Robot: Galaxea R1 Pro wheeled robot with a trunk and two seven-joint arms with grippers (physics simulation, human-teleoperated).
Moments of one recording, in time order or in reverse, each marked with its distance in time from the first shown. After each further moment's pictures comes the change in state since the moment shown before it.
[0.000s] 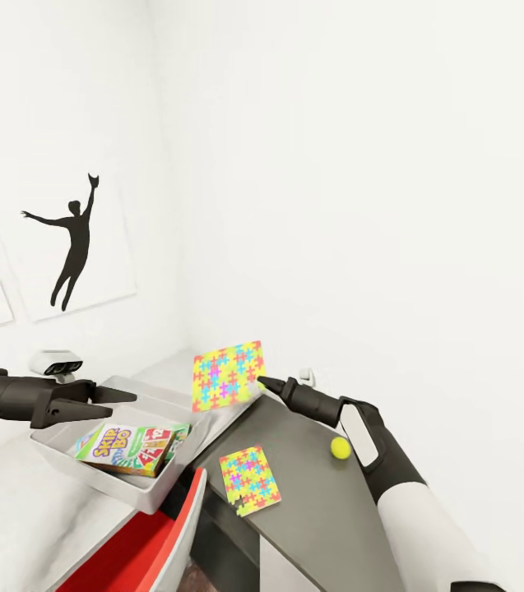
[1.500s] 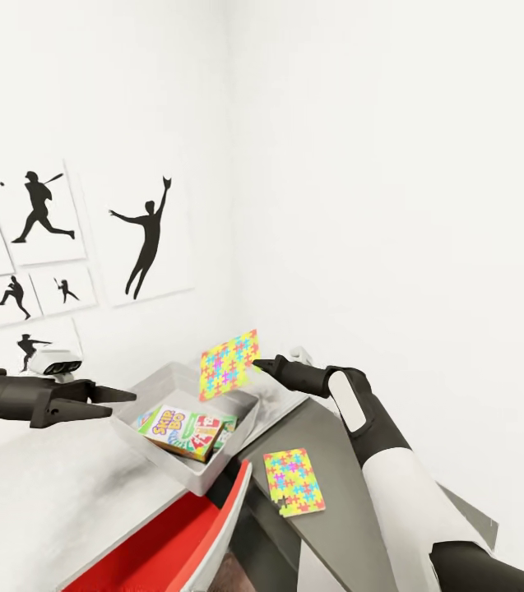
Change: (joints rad) left arm 0.001 0.000 0.004 0.000 -0.003 -0.001 0.000; right arm -0.119 0.049 0.013 -0.027 0.000 0.086 -0.333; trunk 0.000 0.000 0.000
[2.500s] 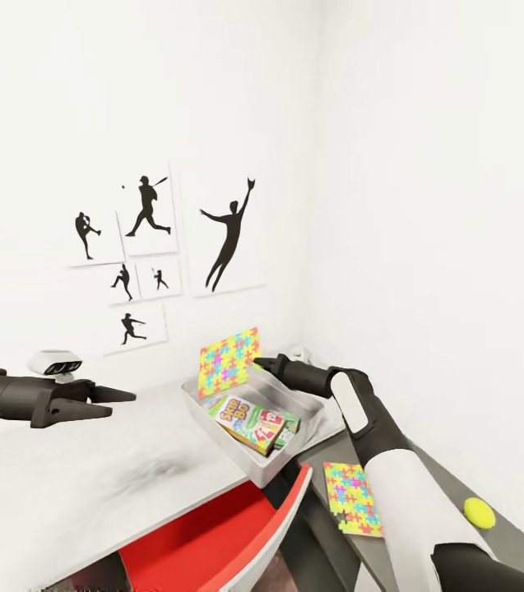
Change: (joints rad) left arm 0.000 0.000 0.001 0.004 -0.006 -0.001 0.000; right arm 0.006 -0.004 -0.014 -0.002 -0.001 -0.006 0.046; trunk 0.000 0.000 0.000
